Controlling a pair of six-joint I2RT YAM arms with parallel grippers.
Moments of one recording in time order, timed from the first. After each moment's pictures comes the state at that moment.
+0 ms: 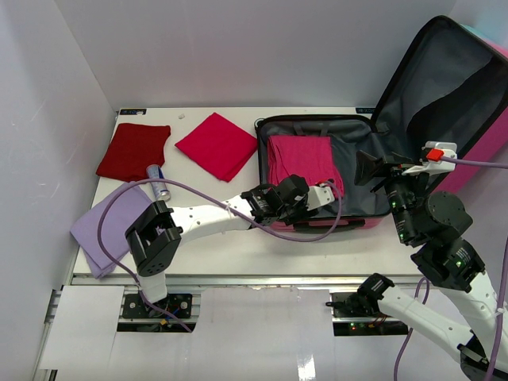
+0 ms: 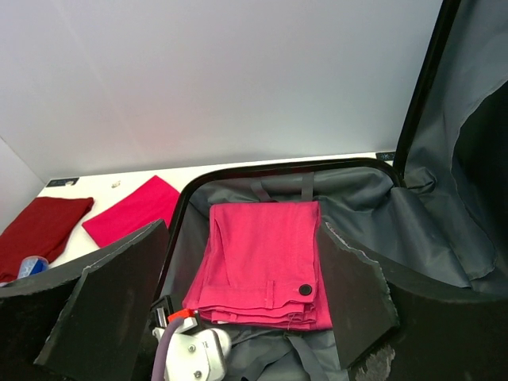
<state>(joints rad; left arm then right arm) -1.09 1.80 1.34 -0.23 -0.20 0.38 0.75 0.59 1.08 -0.34 0.61 0.13</state>
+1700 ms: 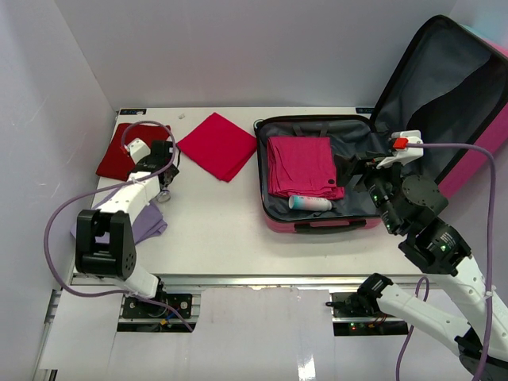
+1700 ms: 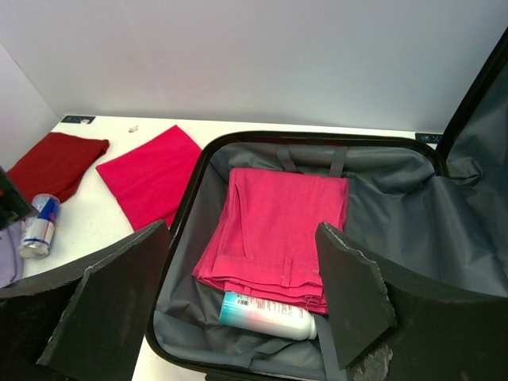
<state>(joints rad) -0.11 1.54 1.03 -0.41 -0.60 -0.76 0.75 0.70 1.11 -0.39 0.47 0.14</state>
